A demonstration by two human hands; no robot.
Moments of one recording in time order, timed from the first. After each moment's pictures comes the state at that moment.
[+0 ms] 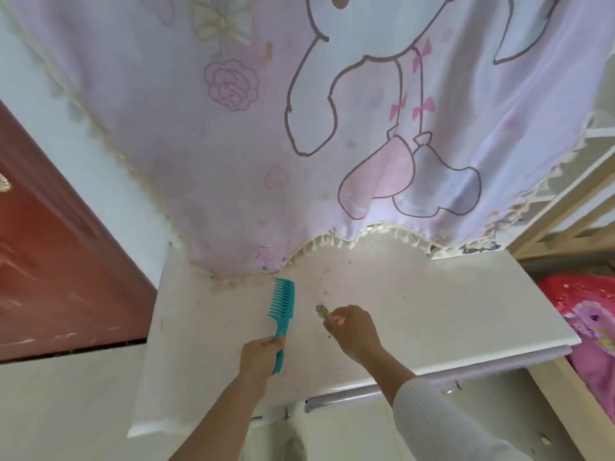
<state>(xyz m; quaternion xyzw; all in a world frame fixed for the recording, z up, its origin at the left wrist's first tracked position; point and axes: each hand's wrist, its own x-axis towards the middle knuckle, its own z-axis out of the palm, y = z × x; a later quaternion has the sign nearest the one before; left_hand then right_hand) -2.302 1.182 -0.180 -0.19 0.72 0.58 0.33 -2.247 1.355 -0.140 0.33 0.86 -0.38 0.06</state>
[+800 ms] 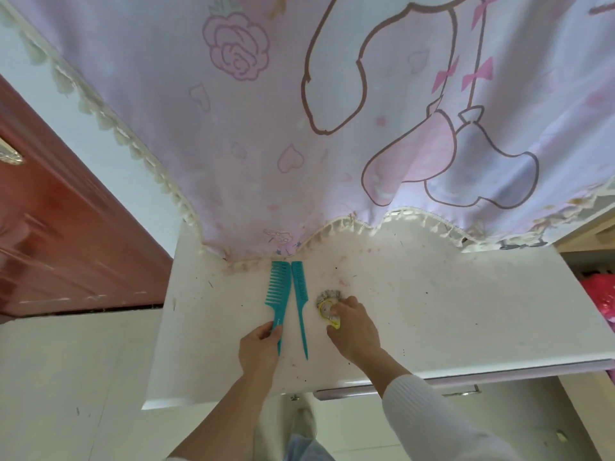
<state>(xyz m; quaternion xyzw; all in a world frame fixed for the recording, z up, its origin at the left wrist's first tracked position) -2.300 1.185 -0.183 -0.26 0.75 0.57 0.22 -2.266 1.350 -0.190 0.23 0.93 -0.27 0.12</state>
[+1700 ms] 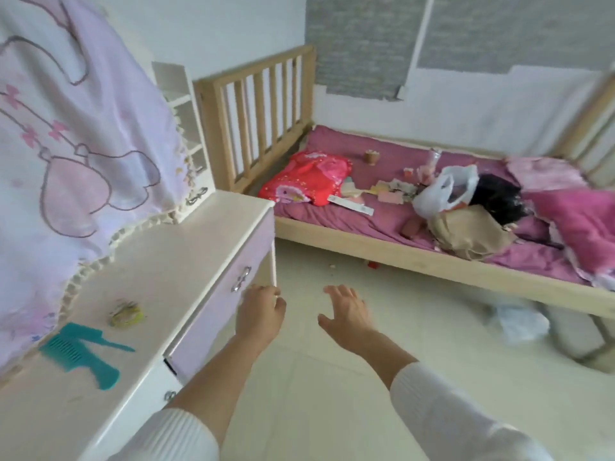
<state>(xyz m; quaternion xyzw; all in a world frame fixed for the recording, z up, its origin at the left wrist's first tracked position) -2.023 1.189 -0.068 0.63 0.72 0.24 0.19 -1.849 1.182 -0.064 0.64 0.73 -0.19 -0.14</state>
